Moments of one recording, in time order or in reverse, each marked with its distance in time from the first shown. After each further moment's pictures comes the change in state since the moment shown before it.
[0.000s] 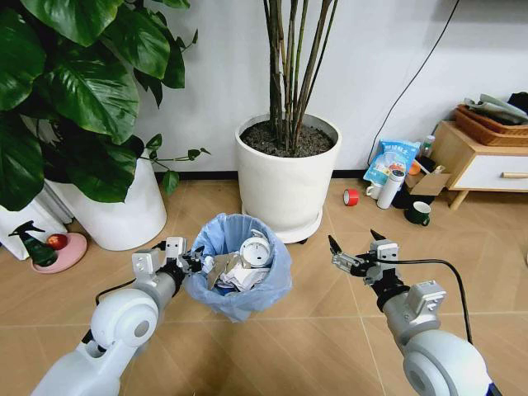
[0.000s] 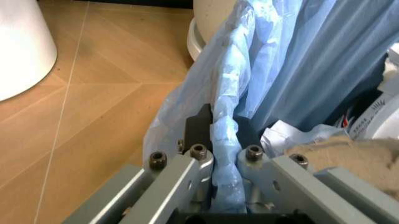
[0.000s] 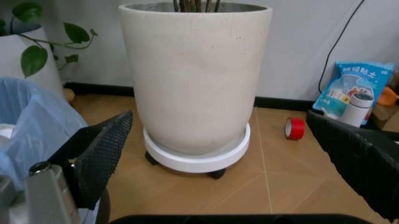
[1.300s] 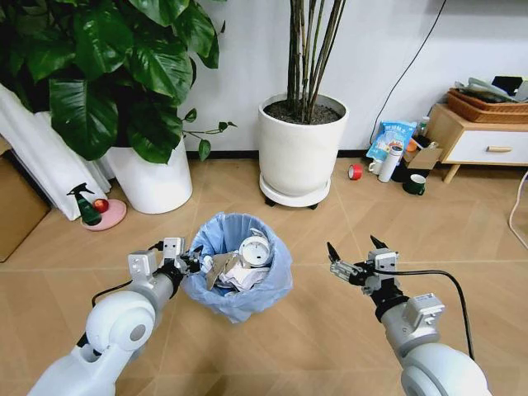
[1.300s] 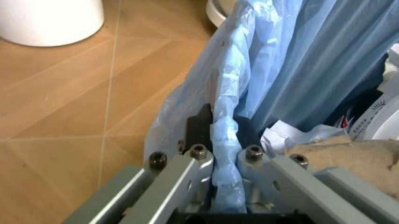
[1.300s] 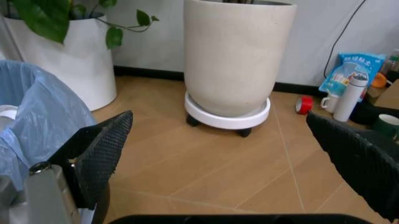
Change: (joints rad) left arm 0.013 0.007 -0.014 -0.015 -0.012 -0.009 -0.006; right arm -0.047 0.008 -0.016 0.017 -0.063 0.025 -0.004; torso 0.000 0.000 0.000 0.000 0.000
